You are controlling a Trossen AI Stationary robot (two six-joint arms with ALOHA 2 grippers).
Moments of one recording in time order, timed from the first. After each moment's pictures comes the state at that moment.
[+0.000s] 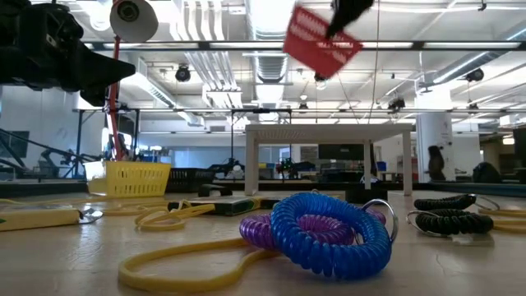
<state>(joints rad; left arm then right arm) -0.11 0.04 0.00 0.08 -0.30 -0.06 -0.25 1.44 1.62 -1.06 0.16 -0.32</state>
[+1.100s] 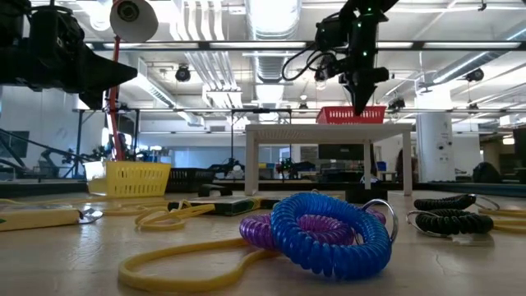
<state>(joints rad) -0.11 0.04 0.00 0.09 -0.38 -0.09 -0.64 1.70 1.61 -1.25 0.27 -0.58</state>
